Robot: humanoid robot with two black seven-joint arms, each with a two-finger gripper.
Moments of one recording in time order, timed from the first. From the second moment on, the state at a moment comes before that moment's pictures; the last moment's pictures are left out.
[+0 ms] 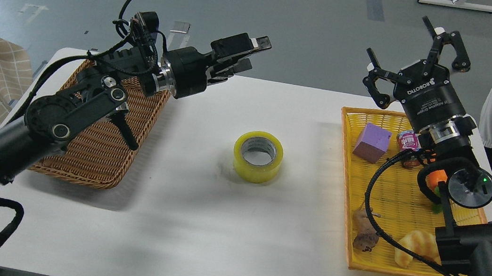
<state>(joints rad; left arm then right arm) -0.85 0.34 -0.76 -1.05 1.29 -0.41 -0.32 0.48 -0.01 1.57 1.06 -0.36 0.49 -0.15</state>
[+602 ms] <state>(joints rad) -0.99 0.36 -0.46 -1.10 1.90 -0.38 -0.27 0.43 -0.01 1.59 1.05 -0.36 0.49 -0.15</state>
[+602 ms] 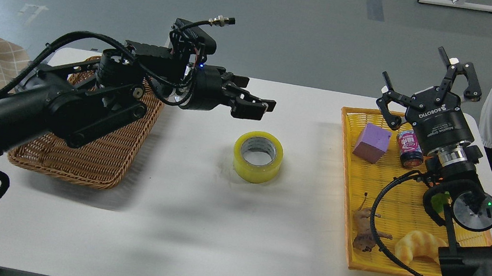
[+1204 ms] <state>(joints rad) -1.01 0.25 -0.29 -0.98 1.93 -0.43 -0.10 0.40 -0.01 1.59 1.05 -0.36 0.49 -0.15</state>
